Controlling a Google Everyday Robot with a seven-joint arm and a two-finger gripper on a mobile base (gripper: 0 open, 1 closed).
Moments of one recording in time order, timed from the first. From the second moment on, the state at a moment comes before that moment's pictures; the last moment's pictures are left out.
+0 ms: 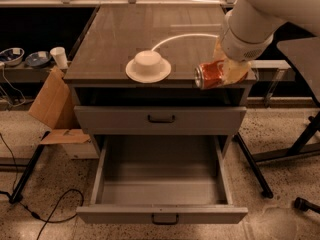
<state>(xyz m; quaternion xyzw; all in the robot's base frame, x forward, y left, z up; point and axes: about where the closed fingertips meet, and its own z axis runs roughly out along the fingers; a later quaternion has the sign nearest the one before) 0.580 -0.164 0.924 -0.75 0.61 -0.19 0.17</state>
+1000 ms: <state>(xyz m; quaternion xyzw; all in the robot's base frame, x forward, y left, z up) 0.648 -0.132 0.945 -0.76 0.60 -0.18 0.20</state>
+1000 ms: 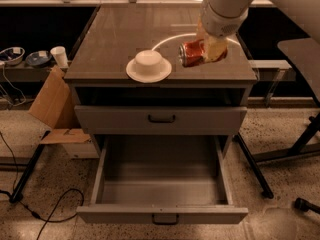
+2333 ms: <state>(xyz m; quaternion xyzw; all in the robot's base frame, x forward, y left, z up) 0.709 -0.132 0.907 -0.74 0.64 -0.14 0.19</state>
